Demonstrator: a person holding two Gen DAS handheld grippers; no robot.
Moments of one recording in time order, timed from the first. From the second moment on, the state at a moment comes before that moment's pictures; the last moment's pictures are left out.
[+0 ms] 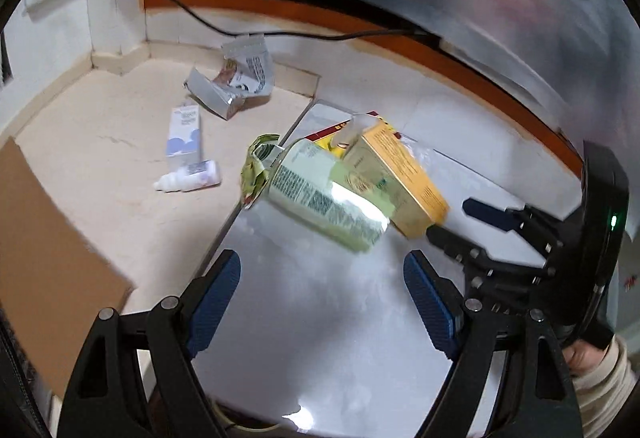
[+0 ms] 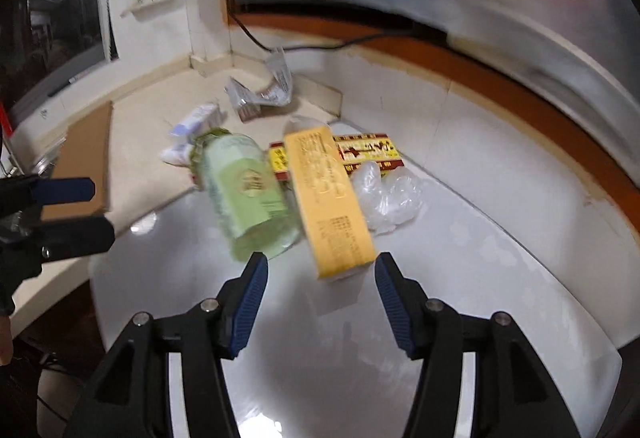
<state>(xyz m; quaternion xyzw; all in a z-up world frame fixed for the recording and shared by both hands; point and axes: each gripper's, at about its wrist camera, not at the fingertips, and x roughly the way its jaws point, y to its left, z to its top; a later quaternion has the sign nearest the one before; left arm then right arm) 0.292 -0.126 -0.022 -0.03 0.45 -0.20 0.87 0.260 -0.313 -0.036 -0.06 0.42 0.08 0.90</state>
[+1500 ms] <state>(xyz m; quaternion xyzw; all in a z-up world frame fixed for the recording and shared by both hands) 0.365 -0.170 -0.089 -0.18 0.51 -0.14 0.83 0.281 -0.328 -0.058 -0.02 0.42 0.10 0.90</state>
